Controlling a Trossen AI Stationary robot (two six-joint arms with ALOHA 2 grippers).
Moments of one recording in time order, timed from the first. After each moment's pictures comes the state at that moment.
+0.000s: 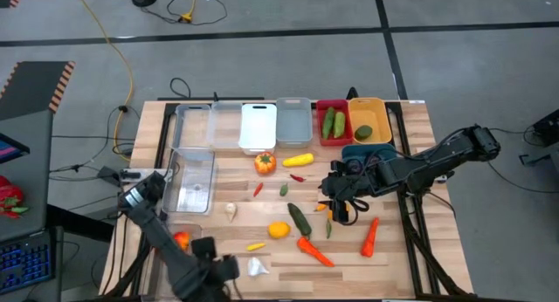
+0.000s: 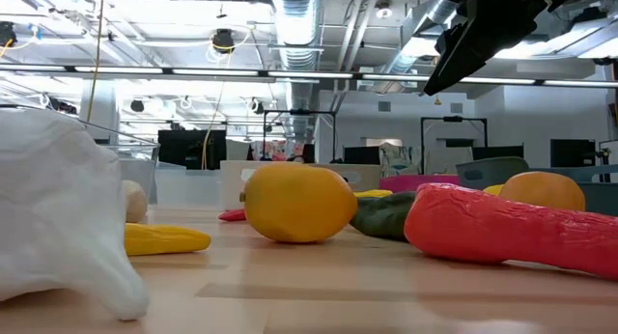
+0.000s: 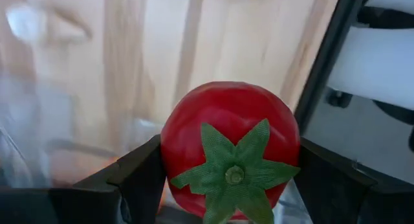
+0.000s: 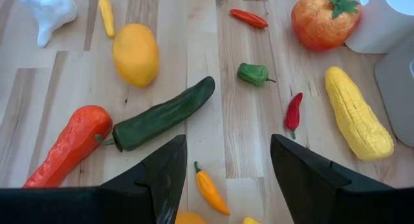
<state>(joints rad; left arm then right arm) -0.84 2.07 2.02 -1.57 -0.02 -1.10 0.29 1.28 0.91 -0.49 0.24 0.23</state>
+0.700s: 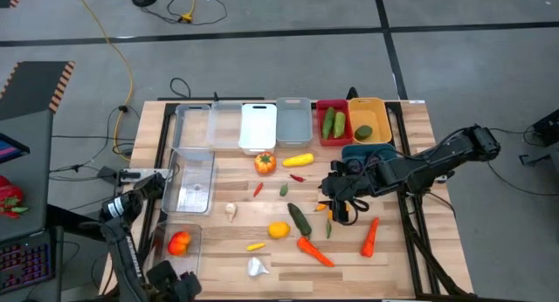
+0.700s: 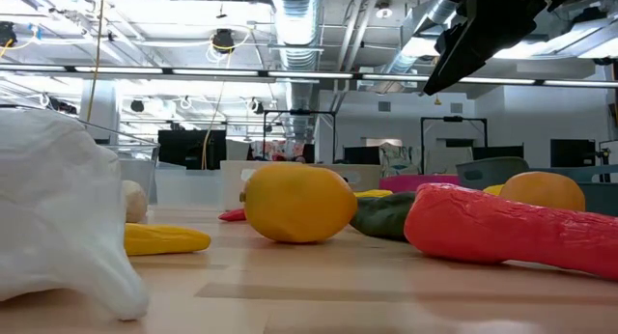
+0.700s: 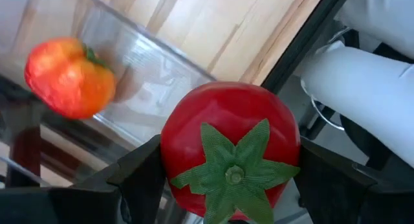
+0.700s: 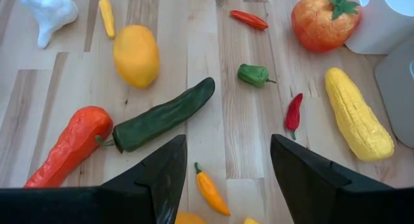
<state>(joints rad) -1.10 2.07 2.02 -1.57 -0.07 -1.70 0.29 1.28 0.91 -0.49 0.24 0.23</state>
